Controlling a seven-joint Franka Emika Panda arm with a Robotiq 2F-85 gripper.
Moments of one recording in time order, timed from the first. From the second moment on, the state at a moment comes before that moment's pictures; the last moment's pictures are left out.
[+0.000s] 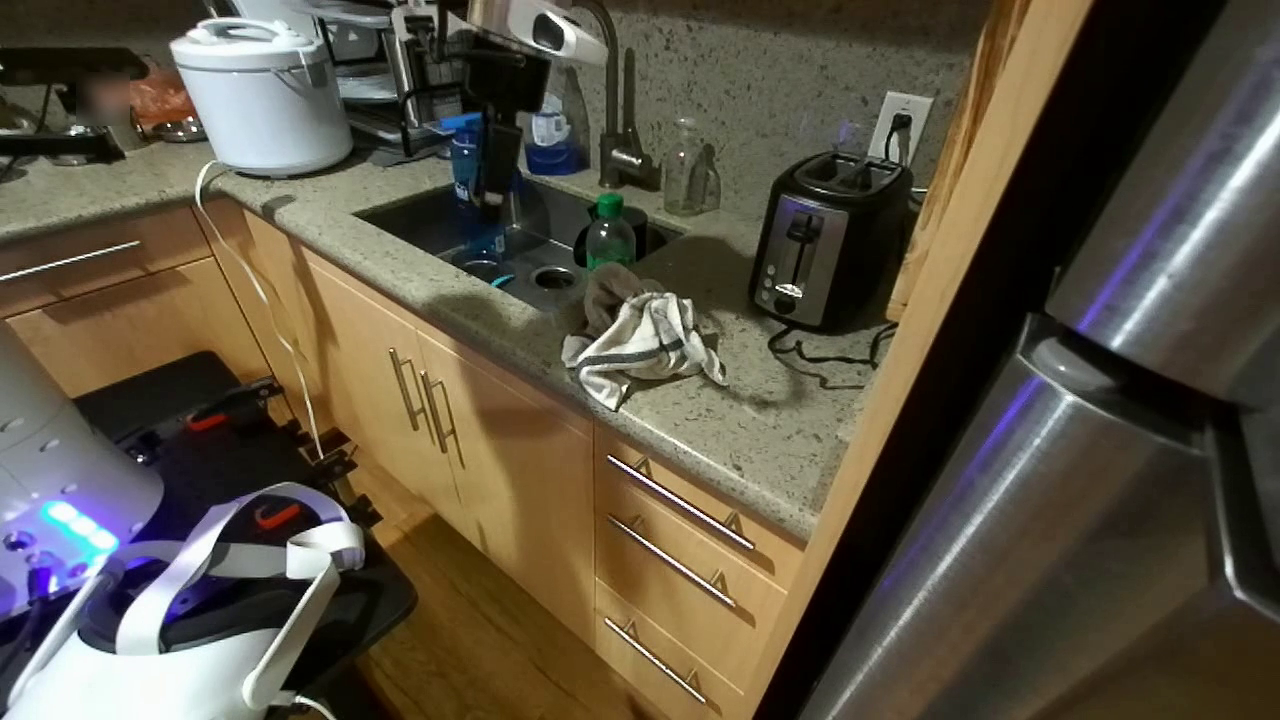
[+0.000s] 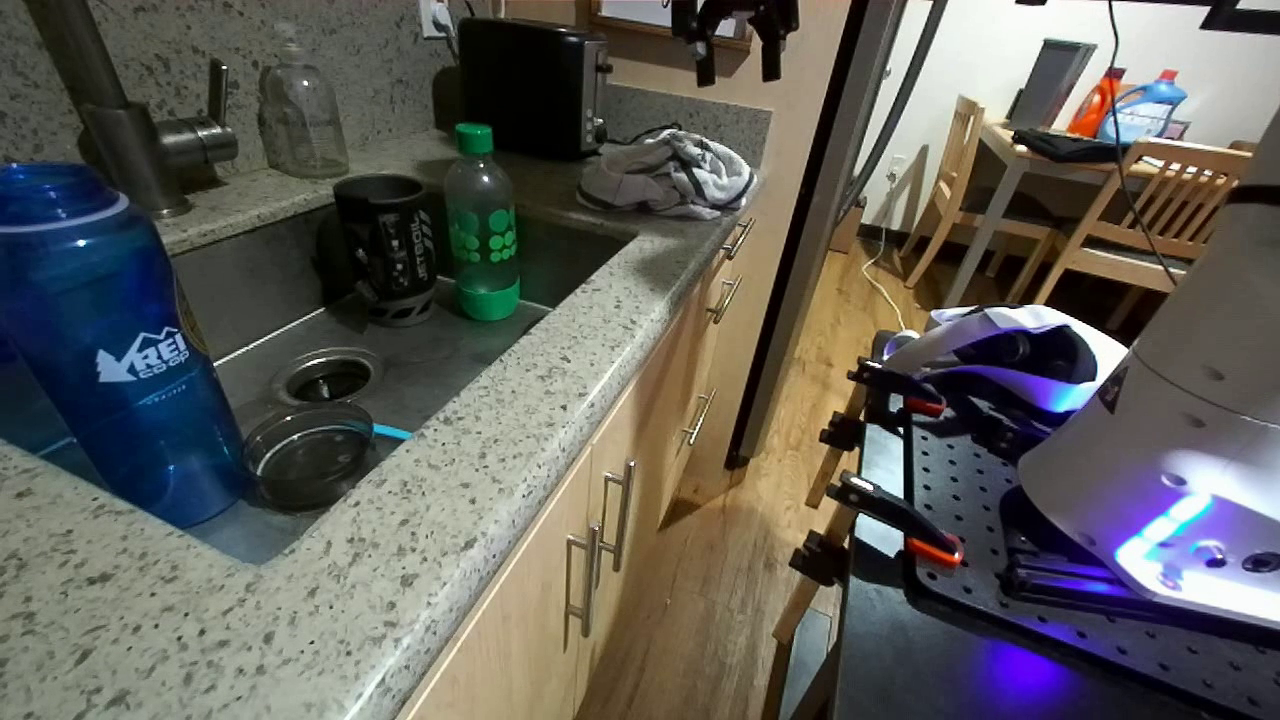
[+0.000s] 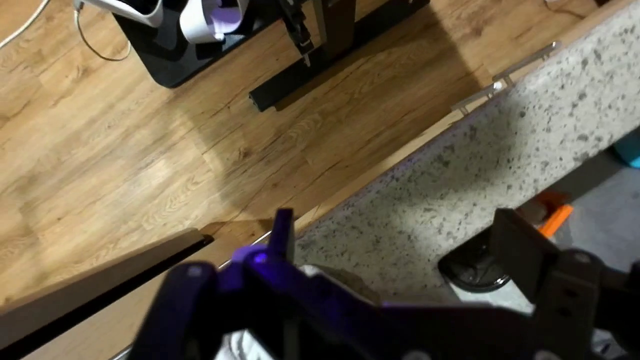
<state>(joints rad) -0.17 -0.03 -0.20 -2.09 0.00 1.79 0.23</state>
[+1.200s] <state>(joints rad) -0.21 0.10 -0.26 -2.09 -0.07 2.09 0.55</state>
